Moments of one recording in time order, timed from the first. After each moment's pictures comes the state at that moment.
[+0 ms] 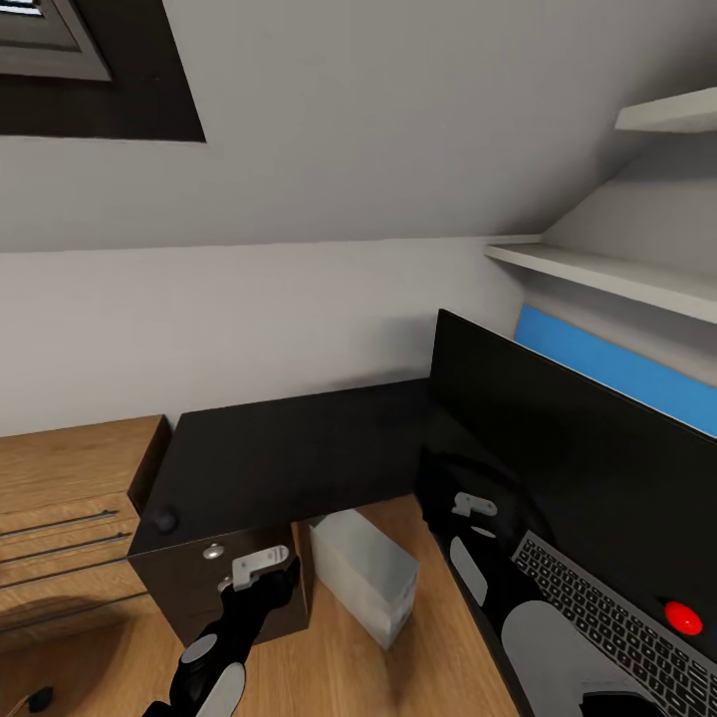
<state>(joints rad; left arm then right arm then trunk) -0.14 0.07 -0.39 -1.42 0.58 0.25 0.45 -0.71 0.10 -0.02 -0.51 -0.24 0.16 -0.18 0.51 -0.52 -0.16</state>
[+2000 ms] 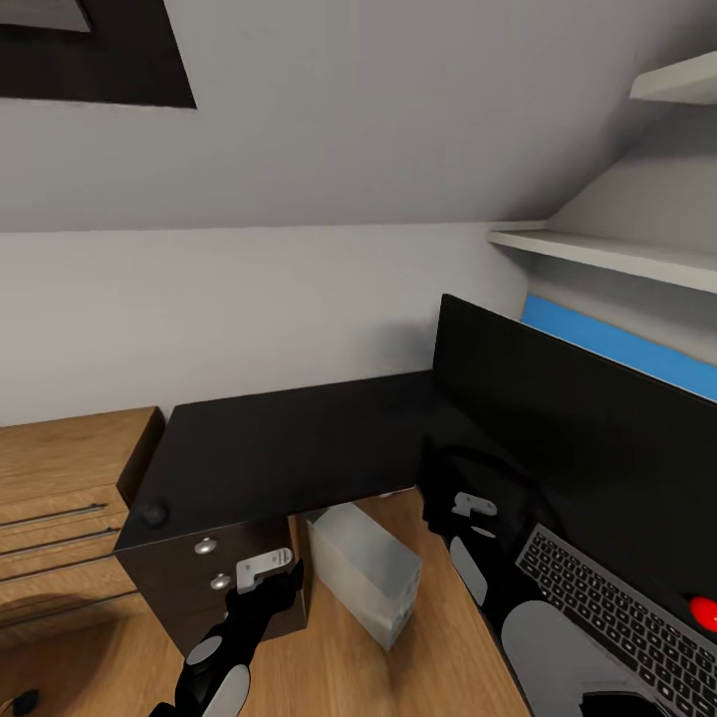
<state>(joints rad) -0.14 0.06 -0.40 -1.40 0.58 0.25 0.45 -0.71 0.10 -0.02 -0.51 -0.24 0.16 -0.19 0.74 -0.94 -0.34</state>
